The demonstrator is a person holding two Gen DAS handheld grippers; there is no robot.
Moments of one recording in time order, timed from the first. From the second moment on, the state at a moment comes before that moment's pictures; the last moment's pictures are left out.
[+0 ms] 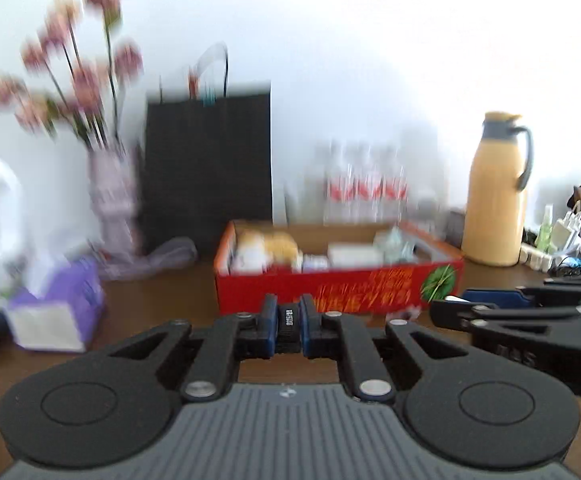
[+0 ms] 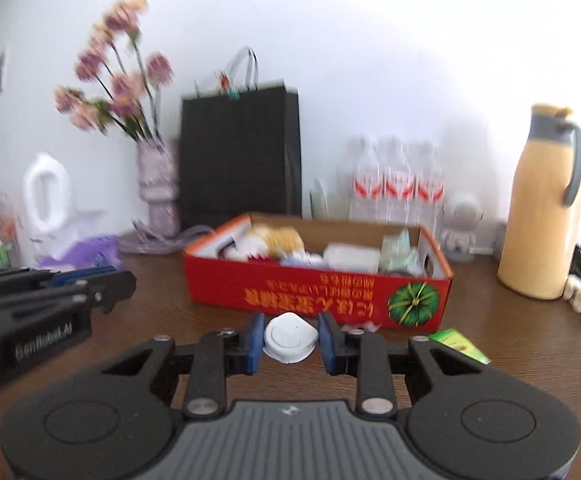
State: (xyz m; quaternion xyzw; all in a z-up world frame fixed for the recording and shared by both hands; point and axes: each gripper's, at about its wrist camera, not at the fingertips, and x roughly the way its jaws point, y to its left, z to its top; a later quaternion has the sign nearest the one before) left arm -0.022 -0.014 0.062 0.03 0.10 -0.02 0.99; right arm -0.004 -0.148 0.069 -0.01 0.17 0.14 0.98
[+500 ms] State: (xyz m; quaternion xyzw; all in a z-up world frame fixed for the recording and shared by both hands) left arm -0.145 -0.056 0.039 0.07 0.02 -0.04 1.00; right arm -0.129 -0.180 0.056 0.00 0.13 0.10 0.99
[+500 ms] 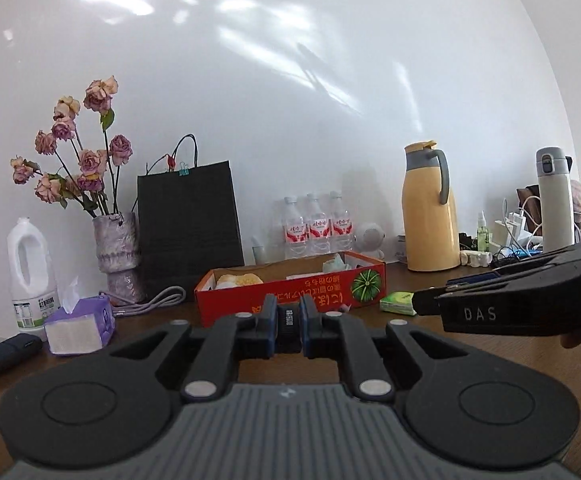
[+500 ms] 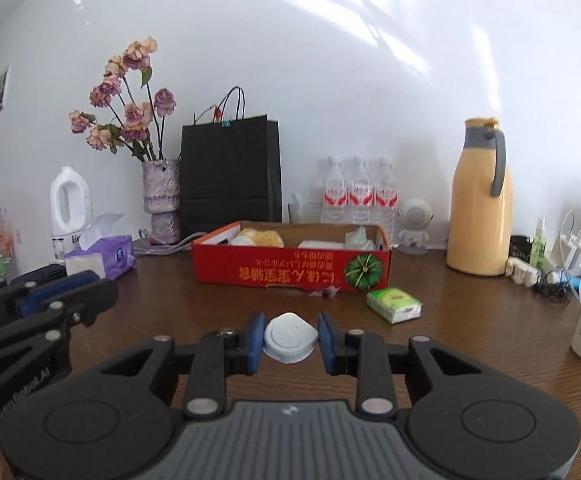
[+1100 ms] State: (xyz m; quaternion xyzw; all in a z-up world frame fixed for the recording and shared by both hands) left arm 0.105 -0.040 0.122 0.04 0.02 -0.04 1.00; right arm 0.082 -0.191 0.142 0.02 0.10 0.11 0.99
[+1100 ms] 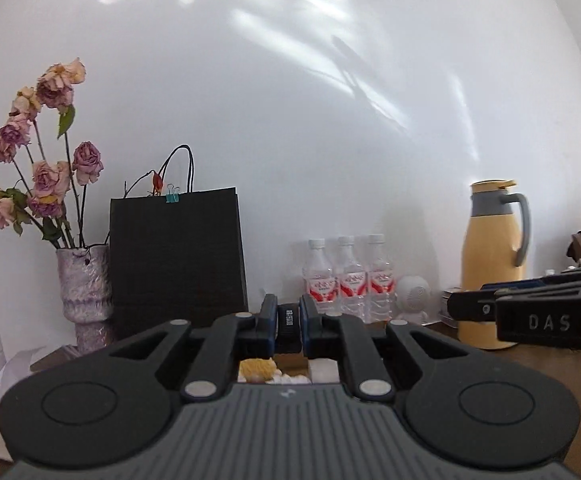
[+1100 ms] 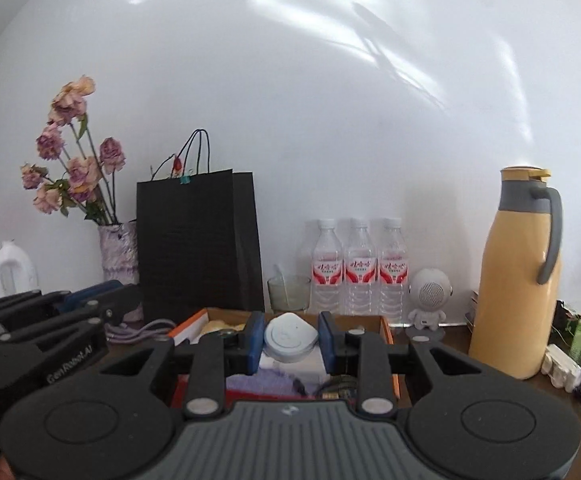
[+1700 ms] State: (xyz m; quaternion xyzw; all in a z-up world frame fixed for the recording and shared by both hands) left arm 0.405 -0.007 0.089 -0.05 0.47 -0.07 0.88; right arm 0.370 -0.205 0.099 -0.02 0.52 0.08 0.85
